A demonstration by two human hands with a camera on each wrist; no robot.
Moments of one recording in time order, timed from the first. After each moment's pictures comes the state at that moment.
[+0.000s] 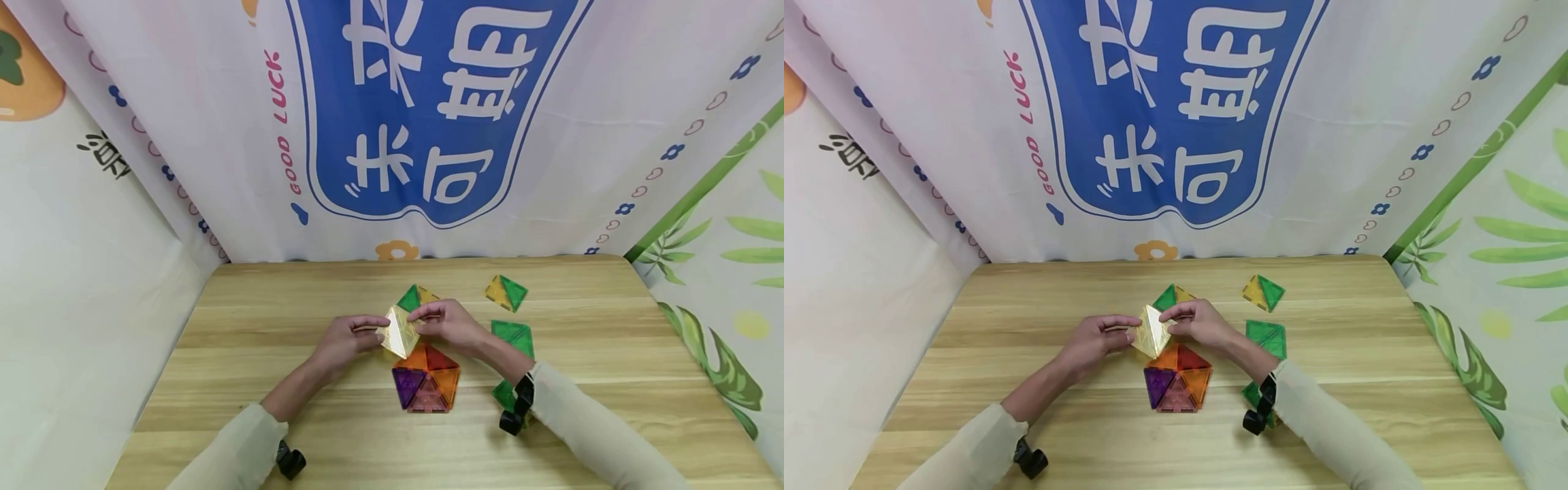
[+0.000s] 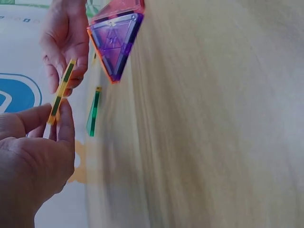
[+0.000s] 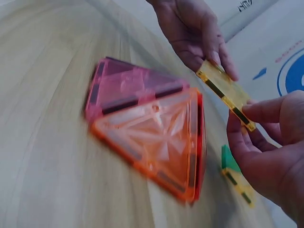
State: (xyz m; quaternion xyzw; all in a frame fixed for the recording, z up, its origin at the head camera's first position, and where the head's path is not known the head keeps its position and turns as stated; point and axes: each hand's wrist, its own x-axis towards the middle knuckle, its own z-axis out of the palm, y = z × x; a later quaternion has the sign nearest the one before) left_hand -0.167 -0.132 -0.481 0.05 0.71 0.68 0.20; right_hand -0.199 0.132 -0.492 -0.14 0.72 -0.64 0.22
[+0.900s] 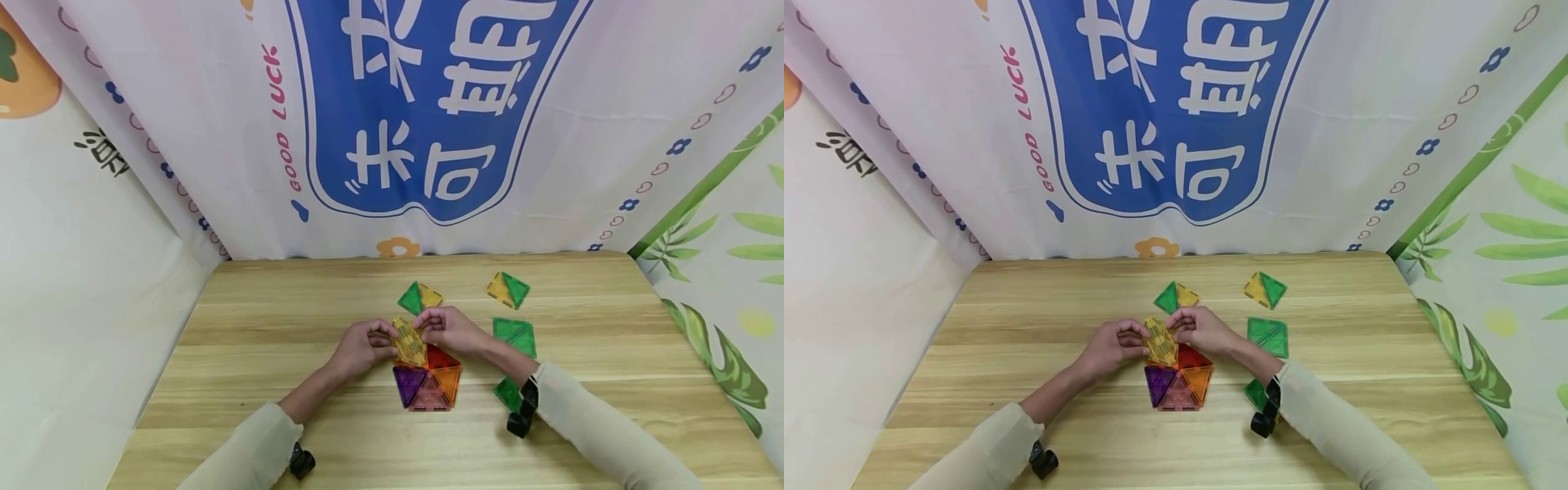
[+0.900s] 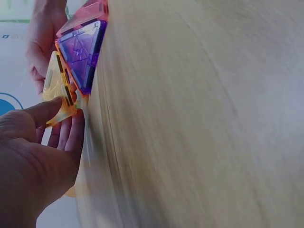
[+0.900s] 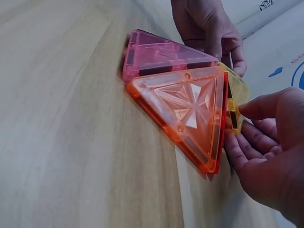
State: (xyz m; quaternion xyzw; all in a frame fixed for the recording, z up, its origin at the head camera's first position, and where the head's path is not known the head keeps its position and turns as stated) left_hand -0.160 -0.113 -0.501 0.11 0.78 0.60 0.15; right_hand -0.197 0.139 -0.507 -0.20 0.77 -0.57 0.23
